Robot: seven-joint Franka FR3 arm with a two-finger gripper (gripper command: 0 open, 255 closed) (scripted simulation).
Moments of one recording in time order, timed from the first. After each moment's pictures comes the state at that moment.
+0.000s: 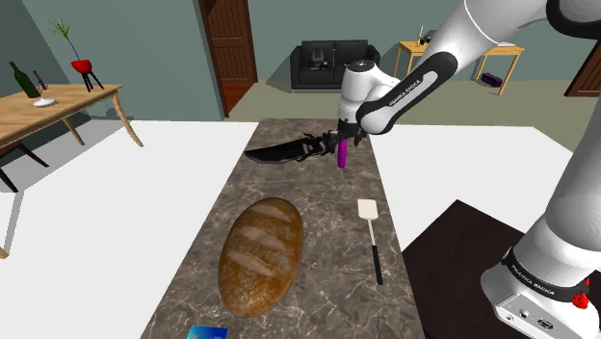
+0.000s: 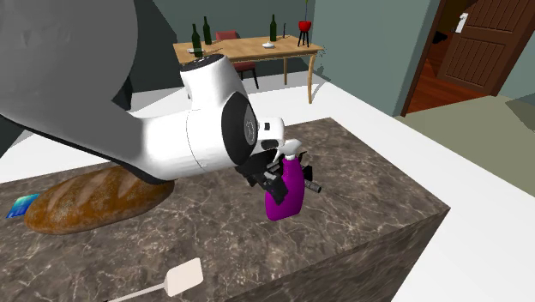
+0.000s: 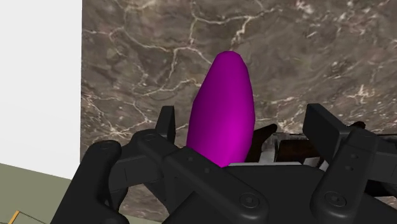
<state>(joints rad) -0.14 0.22 0.16 -2.19 -0.48 2.62 0.79</state>
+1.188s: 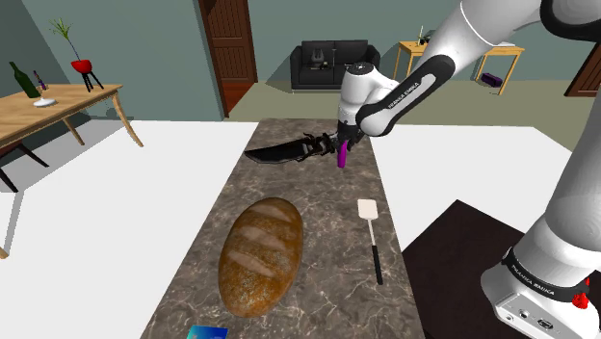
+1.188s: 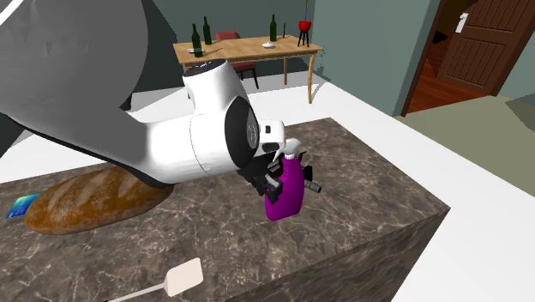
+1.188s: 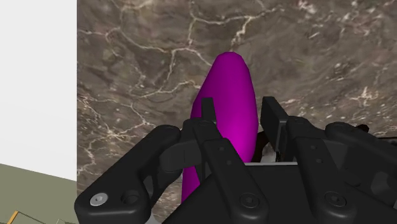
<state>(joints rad) -0.14 0.24 0.15 -2.19 -0.49 2.64 0.80</state>
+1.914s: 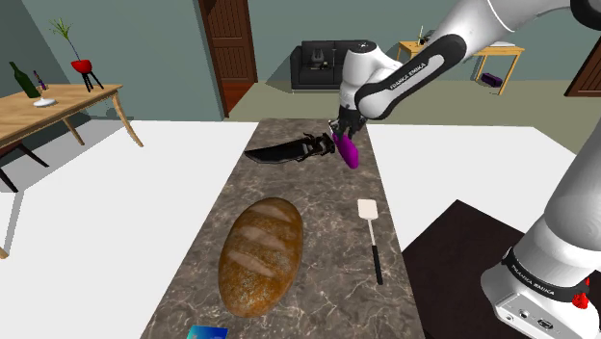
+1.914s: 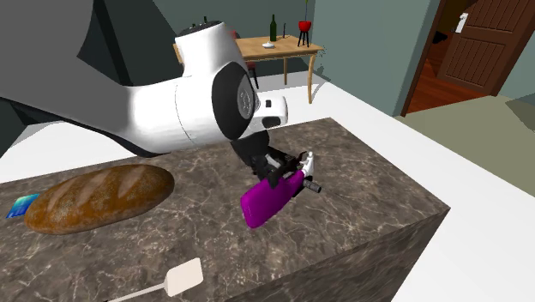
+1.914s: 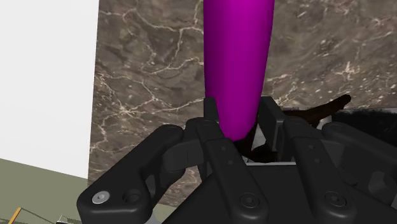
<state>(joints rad) -0.15 0.15 0.18 -2.17 -0.40 2.53 0.71</state>
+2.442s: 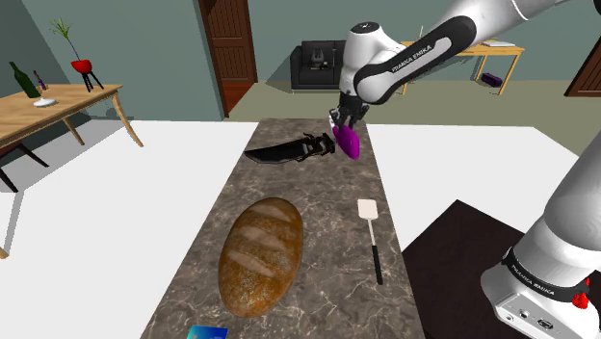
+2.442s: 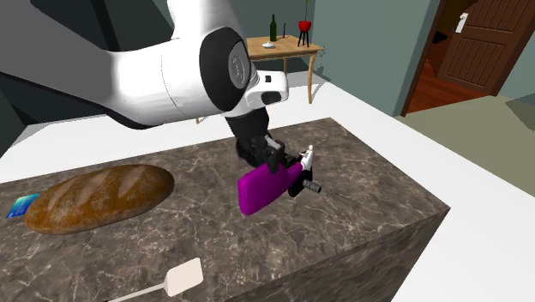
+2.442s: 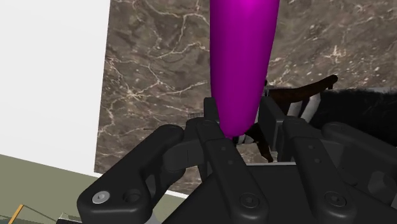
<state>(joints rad) -0.16 0.08 0.20 -2.13 -0.34 2.44 0.66</state>
